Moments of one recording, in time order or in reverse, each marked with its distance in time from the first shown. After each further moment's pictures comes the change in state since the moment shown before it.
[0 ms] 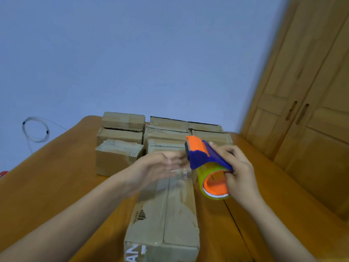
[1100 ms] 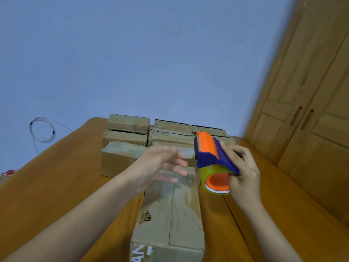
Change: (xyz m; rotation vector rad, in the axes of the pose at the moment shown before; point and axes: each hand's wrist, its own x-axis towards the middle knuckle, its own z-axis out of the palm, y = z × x) left_hand -0.005 0.017 0.010 0.068 0.304 -0.074; right_hand 0.002 -0.003 0.009 0.012 0.187 -0.066
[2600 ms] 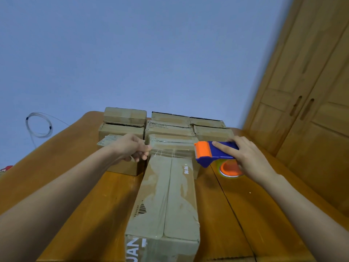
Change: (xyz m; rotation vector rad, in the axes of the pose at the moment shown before) left_hand 0.060 -0.025 -0.077 0.479 0.052 -0.172; right_hand 0.028 0.076 -0.028 -0.617 -0.567 -0.315
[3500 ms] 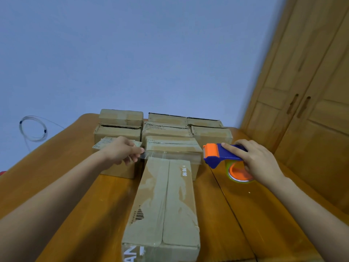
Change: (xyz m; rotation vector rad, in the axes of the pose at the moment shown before) left_hand 0.006 -0.013 -0.005 0.104 0.122 0.013; right_hand -0.017 0.019 0.005 -0.092 0.071 0.030
